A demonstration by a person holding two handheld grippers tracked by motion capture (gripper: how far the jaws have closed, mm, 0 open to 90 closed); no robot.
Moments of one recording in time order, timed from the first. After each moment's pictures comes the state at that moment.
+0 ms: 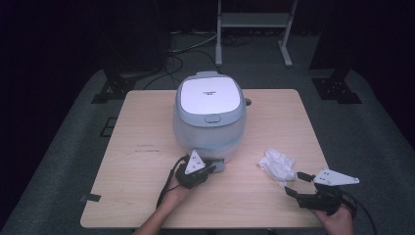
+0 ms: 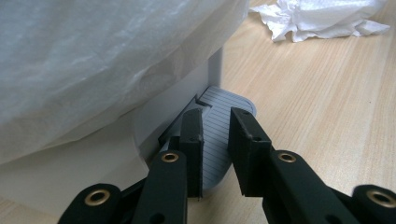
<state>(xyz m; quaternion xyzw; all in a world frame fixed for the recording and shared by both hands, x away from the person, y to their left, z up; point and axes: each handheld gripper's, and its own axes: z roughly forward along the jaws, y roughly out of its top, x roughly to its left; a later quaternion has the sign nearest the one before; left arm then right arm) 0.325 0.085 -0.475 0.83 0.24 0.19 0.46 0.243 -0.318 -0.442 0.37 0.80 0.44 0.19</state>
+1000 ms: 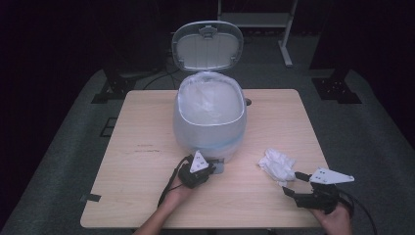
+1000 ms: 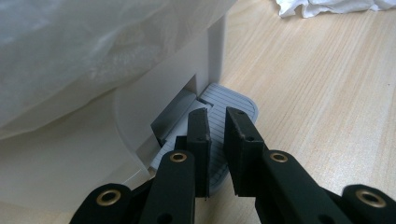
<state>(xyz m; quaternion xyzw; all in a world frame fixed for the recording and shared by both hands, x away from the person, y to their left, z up) 0.329 0.079 -0.480 0.85 0.25 0.18 0.43 0.248 -0.314 -0.444 0.37 0.80 0.43 0.18</state>
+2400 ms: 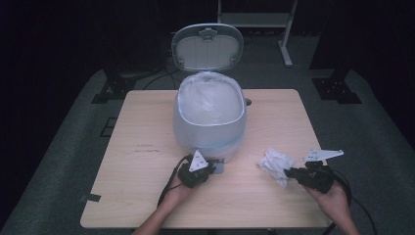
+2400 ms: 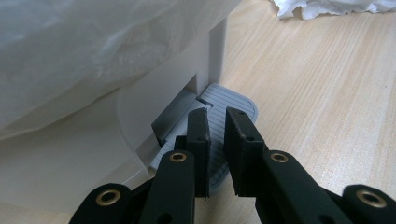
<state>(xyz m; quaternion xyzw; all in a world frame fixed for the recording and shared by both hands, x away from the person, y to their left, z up) 0.331 0.080 -0.480 0.85 0.25 0.18 0.43 0.293 -0.311 -0.421 0.40 0.83 0.38 0.12</state>
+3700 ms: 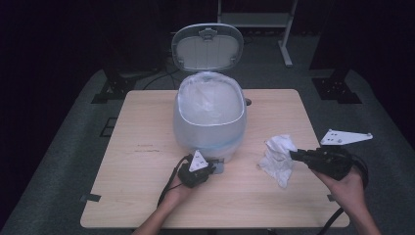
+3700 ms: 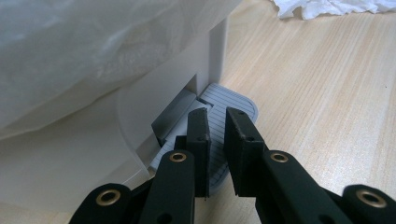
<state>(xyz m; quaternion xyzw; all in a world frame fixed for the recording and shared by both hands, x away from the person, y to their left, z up) 0.330 0.080 -0.480 0.85 0.25 0.18 0.43 0.283 -0.310 -0.334 0.36 0.80 0.46 0.14</state>
